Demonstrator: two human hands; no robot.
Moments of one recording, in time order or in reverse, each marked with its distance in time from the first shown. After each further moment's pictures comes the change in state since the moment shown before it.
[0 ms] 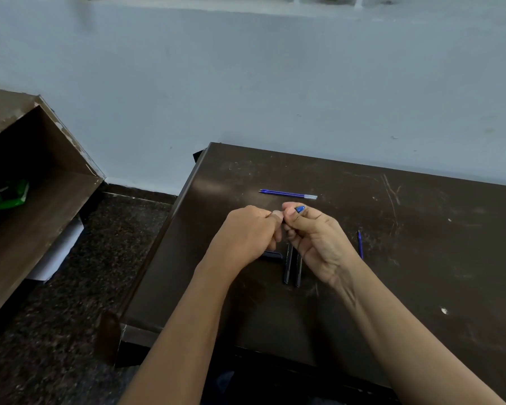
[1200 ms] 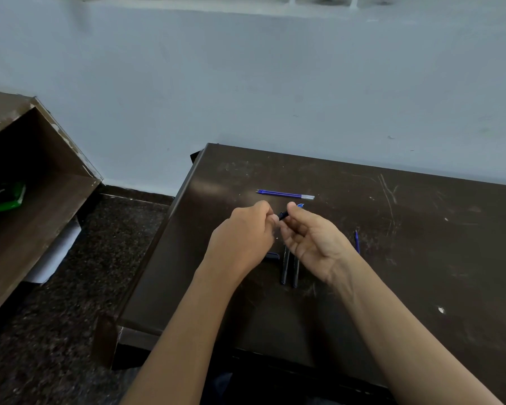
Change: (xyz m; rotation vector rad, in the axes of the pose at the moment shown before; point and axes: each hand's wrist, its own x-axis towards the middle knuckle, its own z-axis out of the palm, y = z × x) left_hand -0.002 -0.009 0.007 0.293 0.151 0.217; right_hand 0.010 0.001 -0.006 0.123 0.098 0.145
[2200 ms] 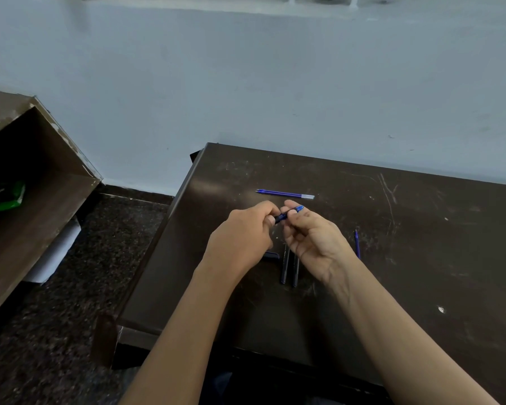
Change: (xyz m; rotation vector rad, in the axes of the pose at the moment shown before) left_hand -0.002 0.000 -0.003 -0.023 -0.064 -0.038; right_hand 0.003 0.004 -0.002 0.007 0.048 -0.044
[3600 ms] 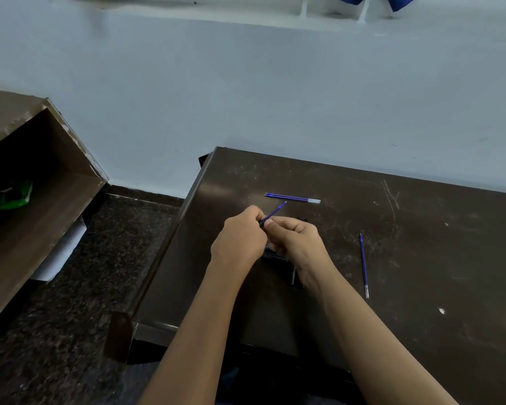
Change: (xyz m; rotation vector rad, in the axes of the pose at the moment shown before) left_hand -0.004 -0.001 -0.017 -0.131 -0.040 -0.304; right_hand 0.000 0.028 0.020 -0.584 -0.050 -0.114
